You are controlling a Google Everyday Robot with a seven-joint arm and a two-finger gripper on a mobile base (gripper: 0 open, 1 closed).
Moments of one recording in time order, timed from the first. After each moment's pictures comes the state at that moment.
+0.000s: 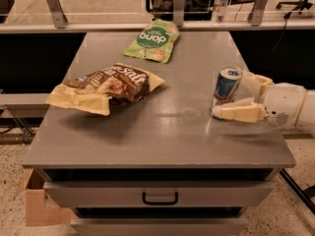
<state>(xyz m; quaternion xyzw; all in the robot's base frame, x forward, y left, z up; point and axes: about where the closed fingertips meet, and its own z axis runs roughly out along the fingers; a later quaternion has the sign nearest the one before) 0.532 -0.185 0.888 -0.37 0.67 0.26 0.59</state>
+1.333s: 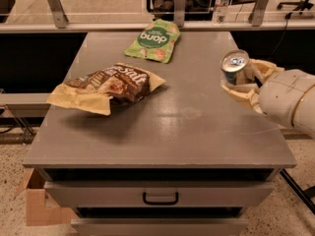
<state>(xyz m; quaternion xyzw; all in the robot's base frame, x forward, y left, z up) 0.510 -0.178 0.948 -0.42 0.66 -0.04 0.62</state>
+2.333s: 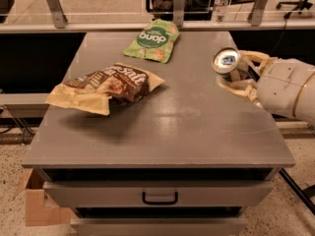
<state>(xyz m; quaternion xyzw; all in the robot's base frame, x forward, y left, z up) 0.514 -0.165 0.962 -0.52 0.58 -0.08 0.62</state>
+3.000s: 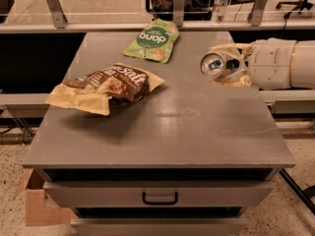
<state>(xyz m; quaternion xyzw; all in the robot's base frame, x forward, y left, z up) 0.547 -0.140 0.954 -0.72 0.40 -0.08 0.56</state>
